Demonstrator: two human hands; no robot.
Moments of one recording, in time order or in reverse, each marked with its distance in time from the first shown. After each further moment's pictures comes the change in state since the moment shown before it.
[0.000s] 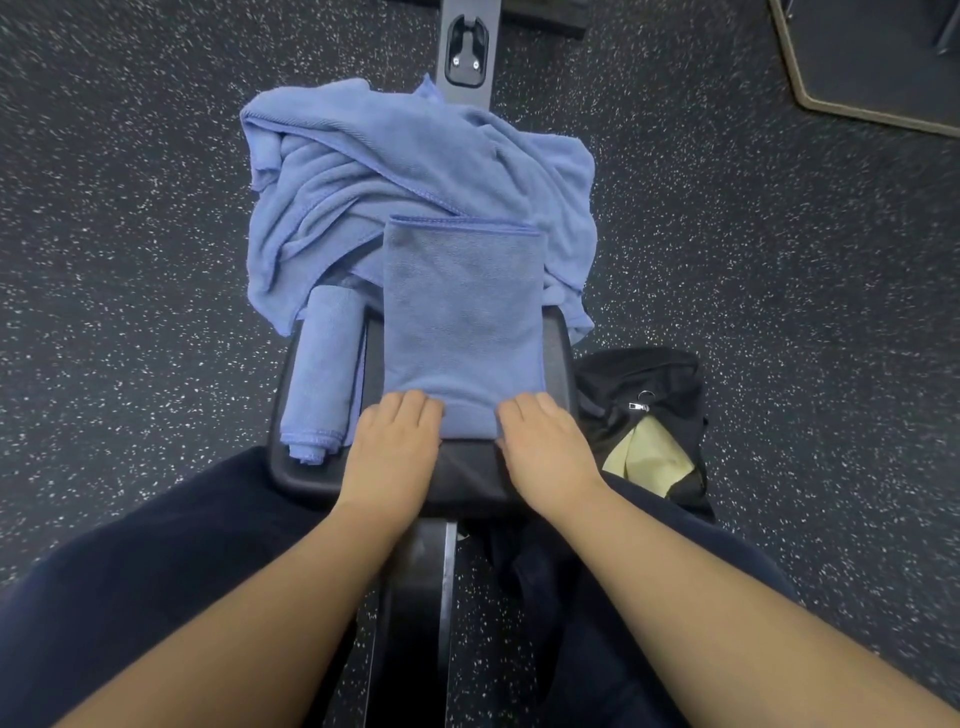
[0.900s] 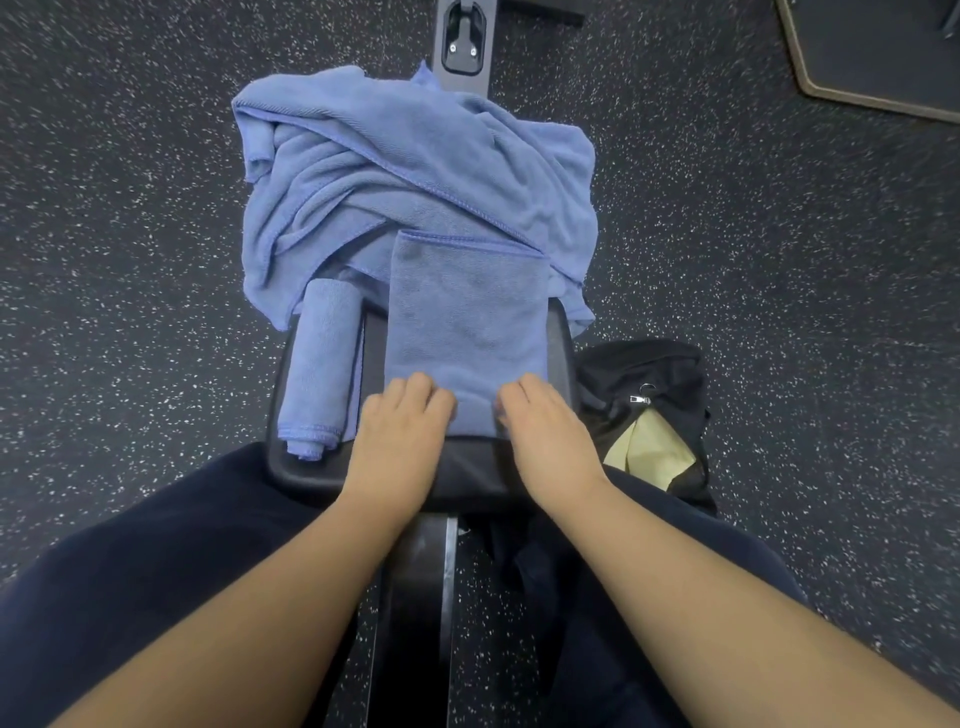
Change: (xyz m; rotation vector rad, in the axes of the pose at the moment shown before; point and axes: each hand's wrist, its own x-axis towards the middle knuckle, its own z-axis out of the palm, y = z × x) left_hand 0.007 0.004 -0.001 -0.069 0.128 0.031; right_hand -0.001 -0.002 -0.016 0.221 -0.032 0.025
